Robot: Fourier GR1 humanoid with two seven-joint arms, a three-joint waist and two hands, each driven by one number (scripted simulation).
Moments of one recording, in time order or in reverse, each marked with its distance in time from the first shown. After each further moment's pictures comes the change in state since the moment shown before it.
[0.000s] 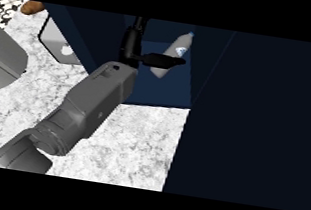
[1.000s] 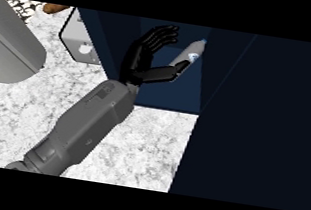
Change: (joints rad) left arm 0.291 0.012 -0.134 -0.526 0.100 -0.177 0.157; right arm -0.024 0.002 -0.033 -0.007 0.003 0.007 0.080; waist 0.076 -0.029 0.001
